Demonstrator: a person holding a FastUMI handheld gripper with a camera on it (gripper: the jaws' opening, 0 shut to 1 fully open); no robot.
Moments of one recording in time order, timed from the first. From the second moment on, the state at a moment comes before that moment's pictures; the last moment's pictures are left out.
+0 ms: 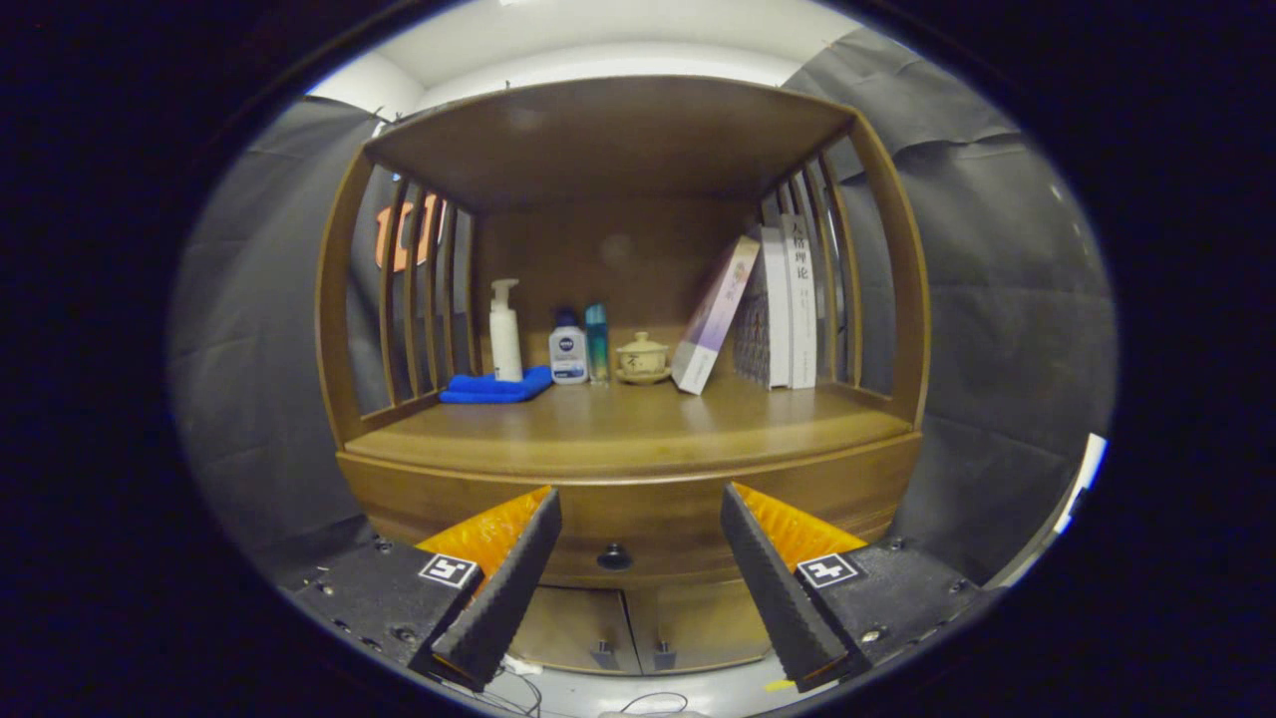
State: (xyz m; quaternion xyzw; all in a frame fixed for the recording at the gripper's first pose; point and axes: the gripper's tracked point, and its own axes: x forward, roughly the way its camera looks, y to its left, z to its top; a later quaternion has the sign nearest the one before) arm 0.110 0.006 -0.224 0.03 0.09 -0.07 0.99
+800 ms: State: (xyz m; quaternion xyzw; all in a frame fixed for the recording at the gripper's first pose) arm 0.156 0.019 -0.306 0.04 0.14 -0.08 0.99
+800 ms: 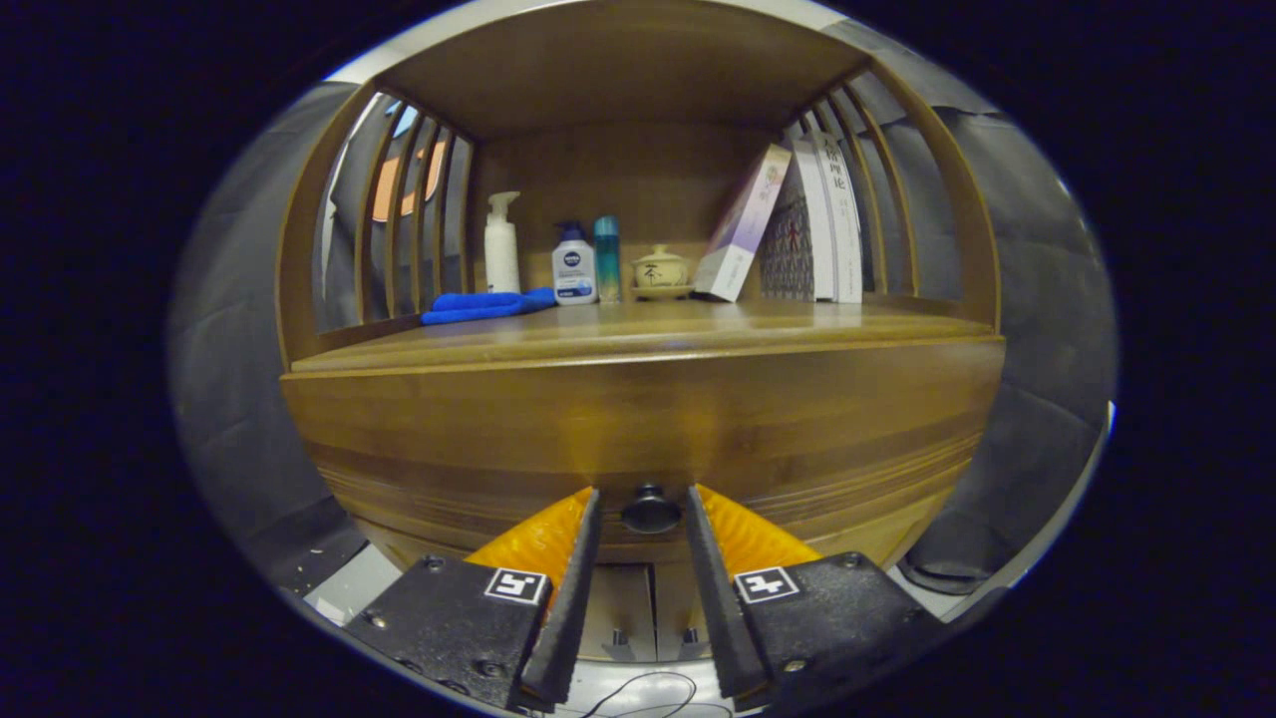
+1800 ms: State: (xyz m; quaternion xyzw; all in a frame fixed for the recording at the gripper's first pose) arm 0.141 0.018 -0.308 0.02 0.14 -0.07 0.99
